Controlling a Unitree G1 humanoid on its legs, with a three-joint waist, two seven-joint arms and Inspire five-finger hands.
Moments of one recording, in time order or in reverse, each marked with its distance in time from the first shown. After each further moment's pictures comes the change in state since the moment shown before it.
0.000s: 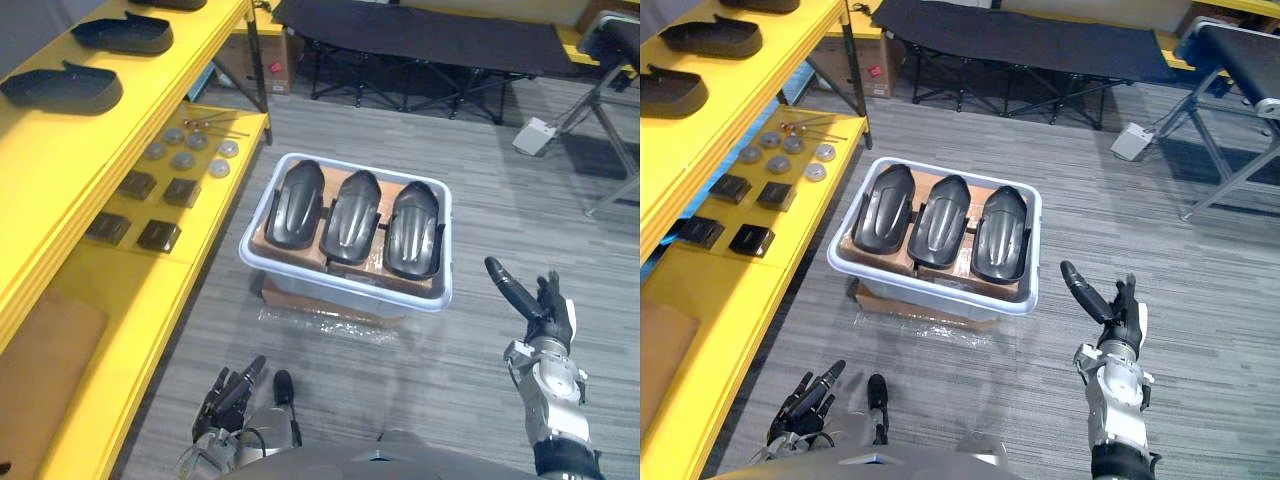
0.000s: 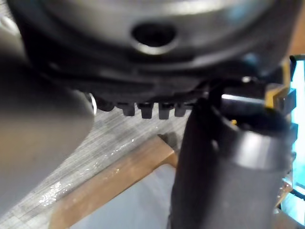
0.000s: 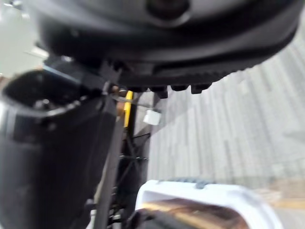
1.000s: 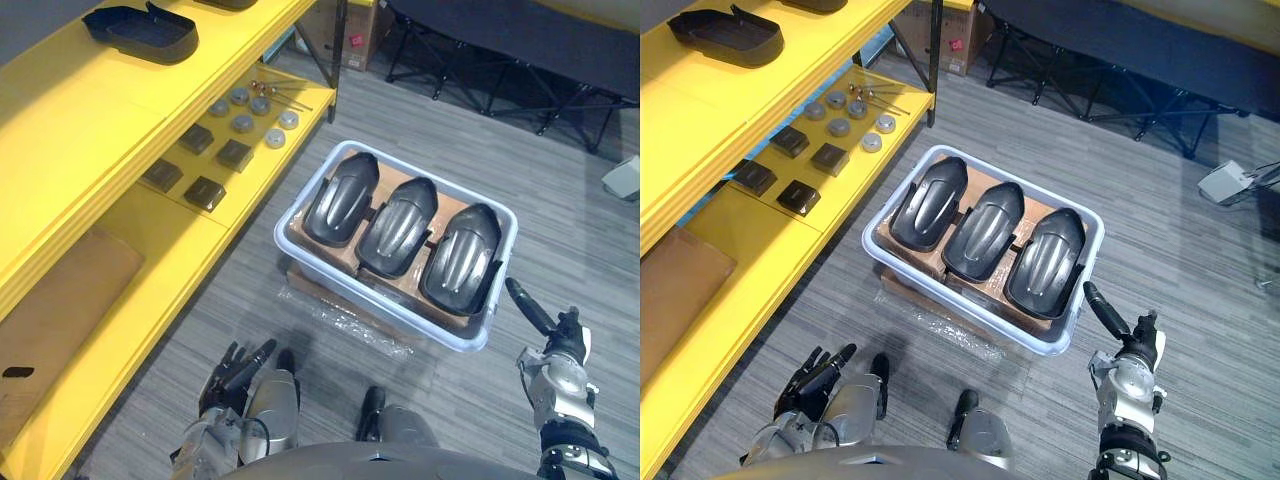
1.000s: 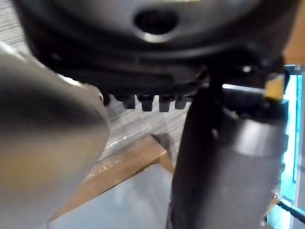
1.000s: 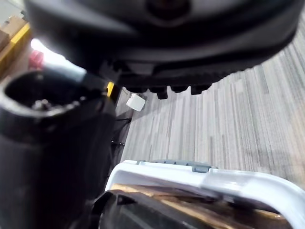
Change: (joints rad) left arm -0.050 -0.006 -0.010 -0.032 0.096 -0.006 0.016; right arm -0.061 0.002 -0.093 0.113 -0.038 0.029 -0.062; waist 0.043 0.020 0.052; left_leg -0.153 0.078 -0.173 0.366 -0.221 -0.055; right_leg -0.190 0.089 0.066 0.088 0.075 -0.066
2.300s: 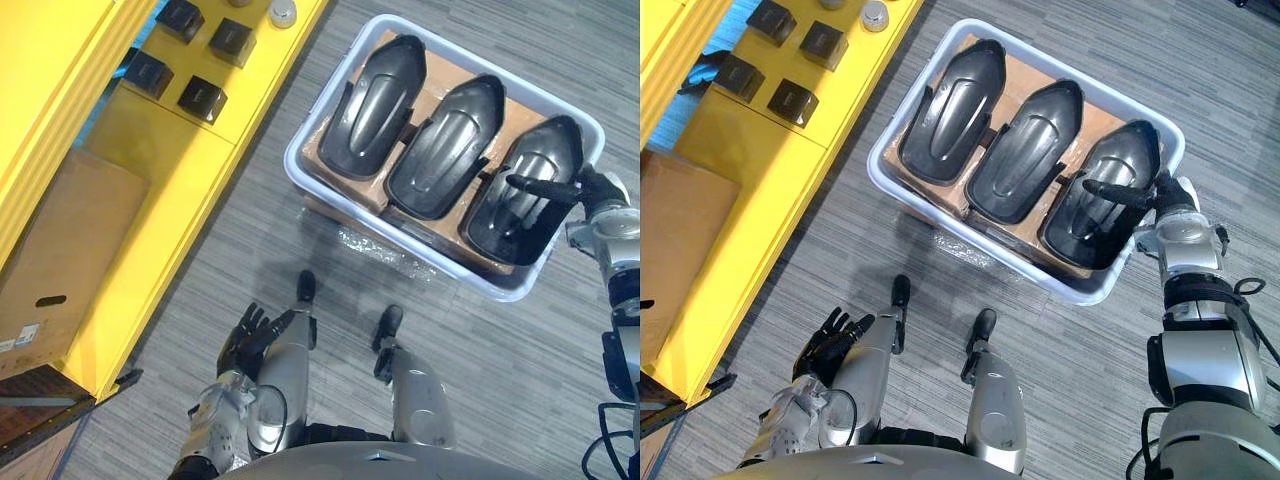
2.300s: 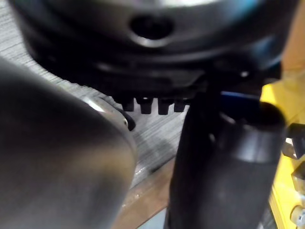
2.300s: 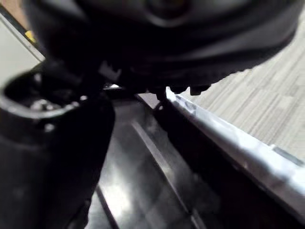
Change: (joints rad) left arm -0.131 0.047 -0.188 0.026 -0.048 -0.123 -0.003; right arm -0.668 -0.495 0.540 0.307 -0.080 0.245 0.252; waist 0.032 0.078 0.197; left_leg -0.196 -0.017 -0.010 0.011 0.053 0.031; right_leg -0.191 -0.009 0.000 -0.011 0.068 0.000
